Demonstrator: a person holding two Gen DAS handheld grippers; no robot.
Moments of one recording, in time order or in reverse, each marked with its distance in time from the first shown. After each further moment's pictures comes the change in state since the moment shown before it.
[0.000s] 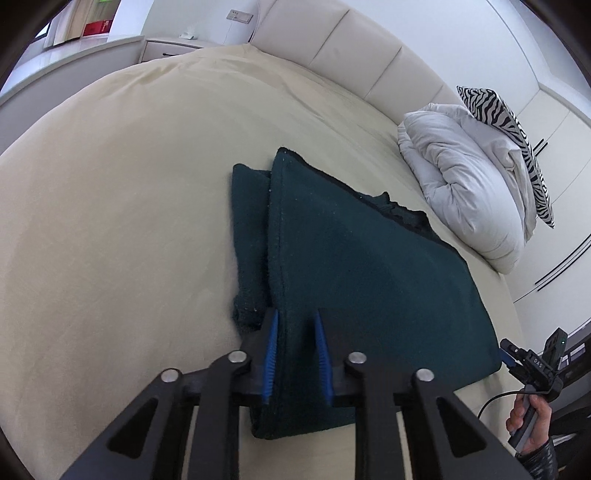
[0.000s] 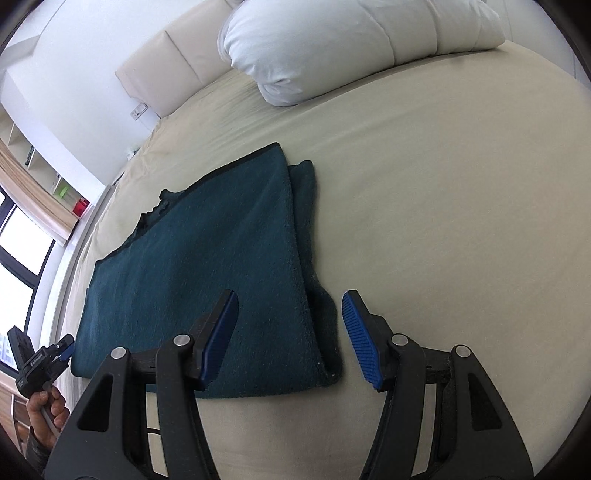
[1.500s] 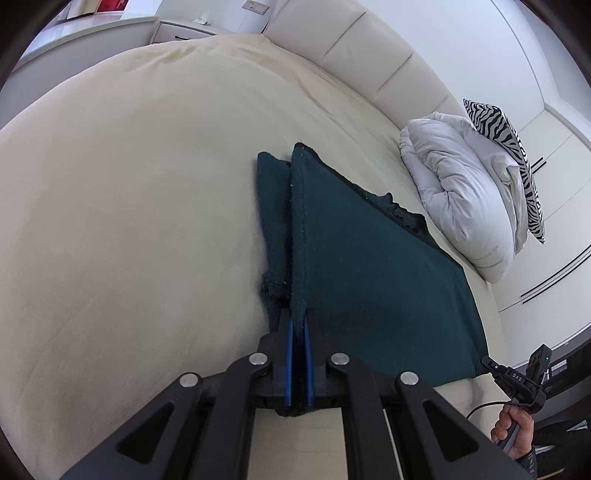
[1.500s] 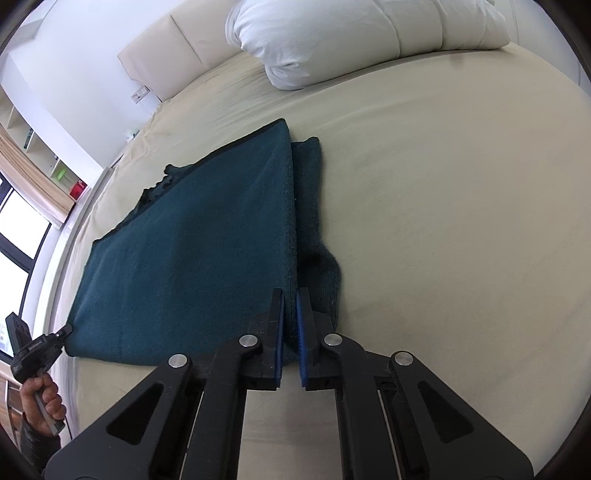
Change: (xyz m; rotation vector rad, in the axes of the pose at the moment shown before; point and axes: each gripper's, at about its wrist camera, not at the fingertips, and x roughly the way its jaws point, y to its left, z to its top) left arm -0.014 0.027 -0.003 -0.076 0.027 -0.060; right arm -0.010 0.006 -0.016 -0.021 0.049 -0.013
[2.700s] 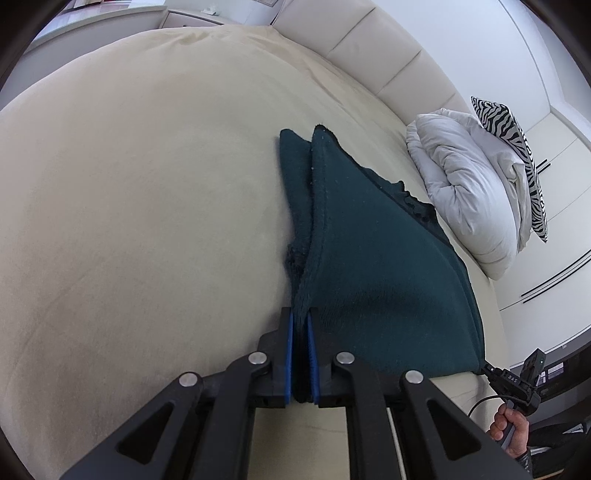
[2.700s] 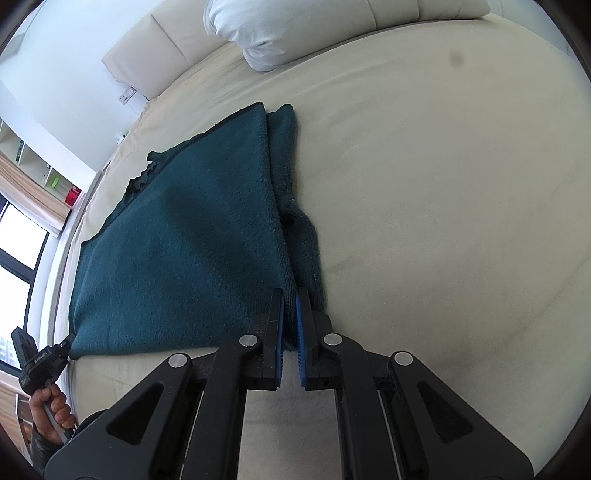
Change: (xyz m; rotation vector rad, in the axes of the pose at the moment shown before) left arm 0.002 0.018 -0.015 -0.025 0.028 0.002; right arm 0.012 -0.022 -0.023 0.055 0.035 -0.002
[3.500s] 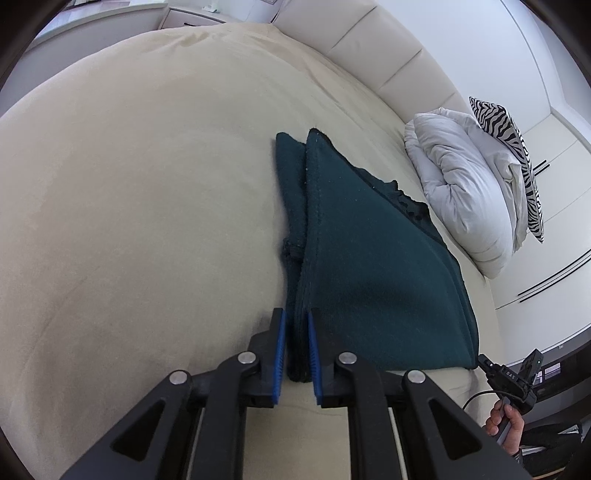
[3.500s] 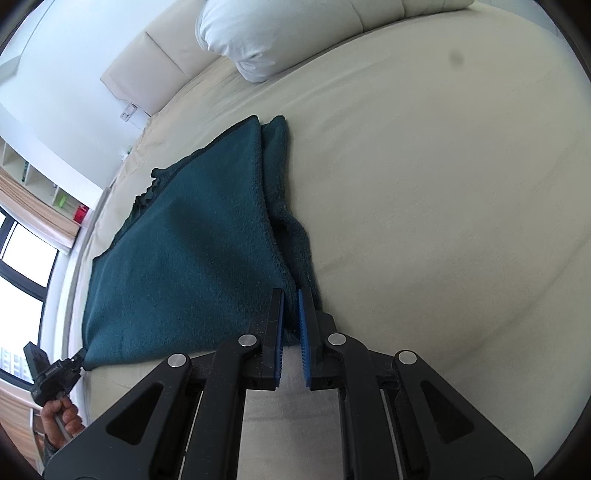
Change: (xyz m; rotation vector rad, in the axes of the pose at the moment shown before) left arm -0.019 -0.006 -0.002 0.000 0.006 -0.003; right arm -0.012 -0.007 0.002 0.044 -0.044 0.009
